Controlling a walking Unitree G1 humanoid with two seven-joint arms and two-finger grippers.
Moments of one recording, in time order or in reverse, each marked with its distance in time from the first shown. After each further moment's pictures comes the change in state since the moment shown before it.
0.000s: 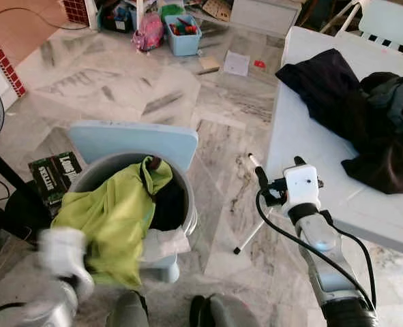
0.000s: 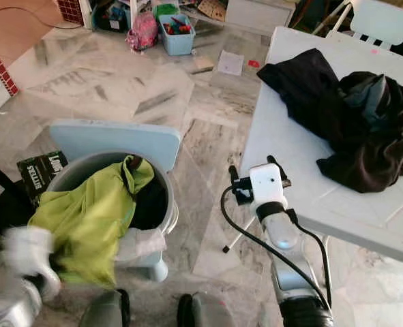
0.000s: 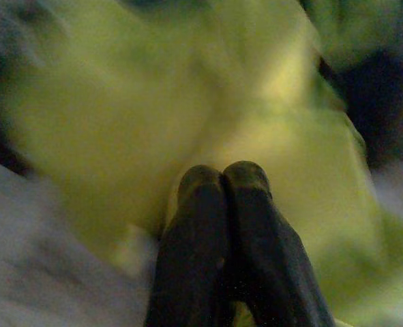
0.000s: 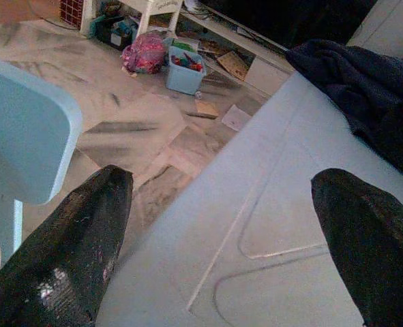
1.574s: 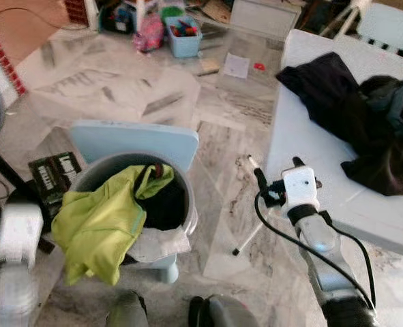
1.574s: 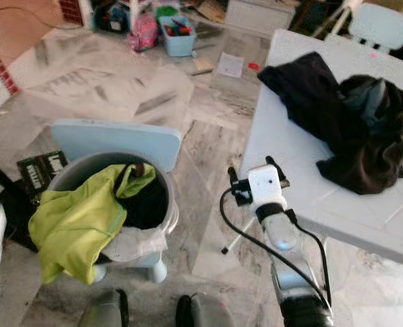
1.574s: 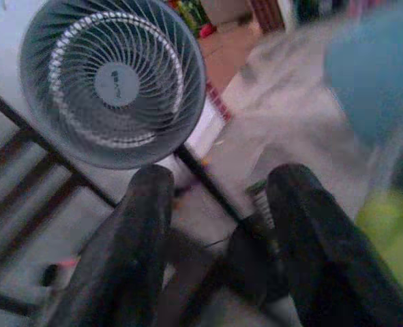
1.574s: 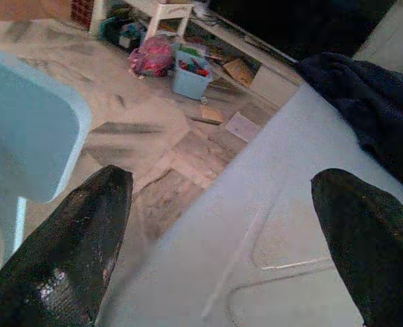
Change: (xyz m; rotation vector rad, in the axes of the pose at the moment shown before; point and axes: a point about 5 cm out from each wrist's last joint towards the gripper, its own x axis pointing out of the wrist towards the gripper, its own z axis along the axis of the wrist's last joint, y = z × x) left arm 0.019 0.043 0.064 0.517 -0.387 0.411; right arm 0.000 0.001 -0.004 -0.028 -0.003 0.018
